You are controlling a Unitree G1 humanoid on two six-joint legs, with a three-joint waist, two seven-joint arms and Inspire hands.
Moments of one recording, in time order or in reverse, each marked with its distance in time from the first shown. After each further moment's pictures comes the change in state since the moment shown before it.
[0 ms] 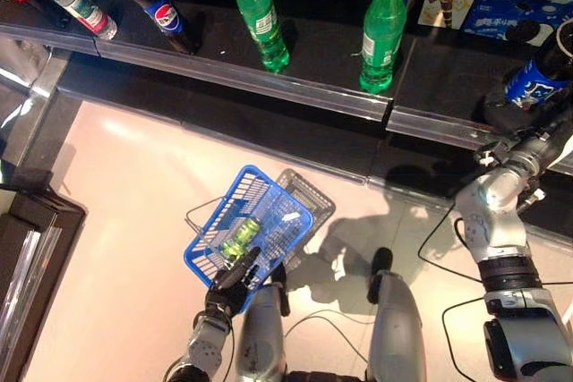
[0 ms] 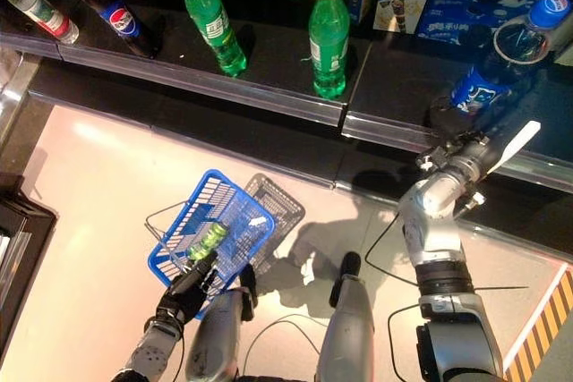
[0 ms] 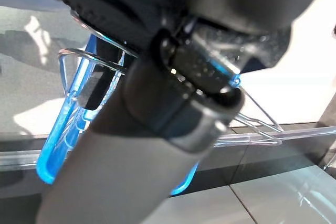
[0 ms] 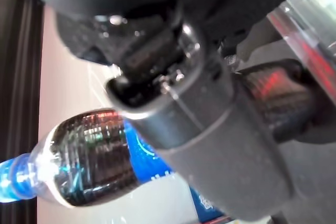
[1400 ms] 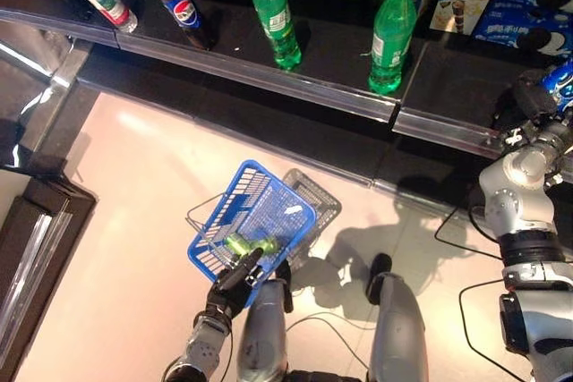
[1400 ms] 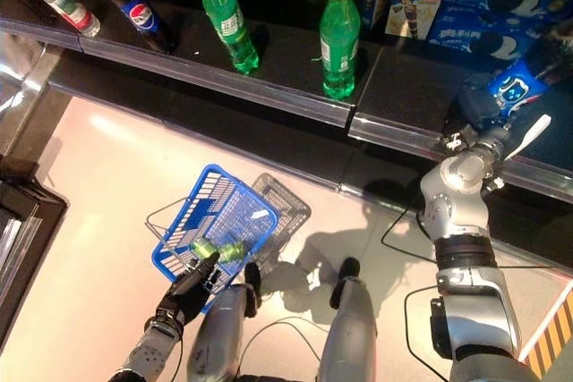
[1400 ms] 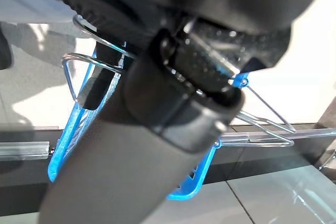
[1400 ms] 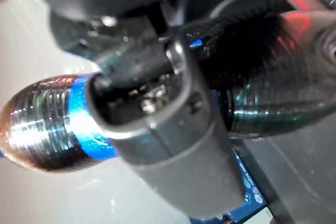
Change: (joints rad) left arm 0.003 0.018 -0.023 0.013 -0.036 0.025 -0.046; right arm -0.087 -0.077 -0.011 0.132 0.236 0.065 0.104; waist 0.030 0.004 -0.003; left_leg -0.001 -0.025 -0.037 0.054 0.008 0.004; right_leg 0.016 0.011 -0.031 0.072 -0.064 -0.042
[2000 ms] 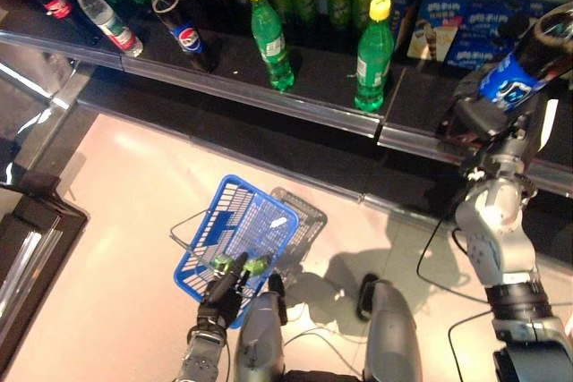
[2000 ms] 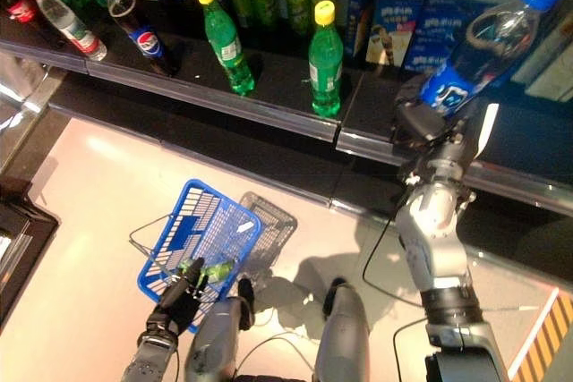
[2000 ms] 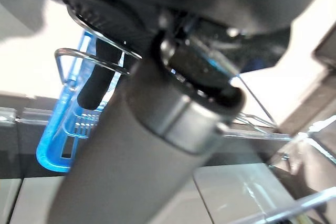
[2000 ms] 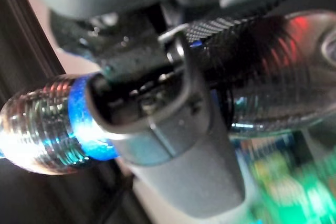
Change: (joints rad) left arm 0.130 -0.047 0.124 -0.094 -0.024 -0.054 0.004; right arm 0.314 0.106 0.061 -0.528 -0.149 0.004 0.333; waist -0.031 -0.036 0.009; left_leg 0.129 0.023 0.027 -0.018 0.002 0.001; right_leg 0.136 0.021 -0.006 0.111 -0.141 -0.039
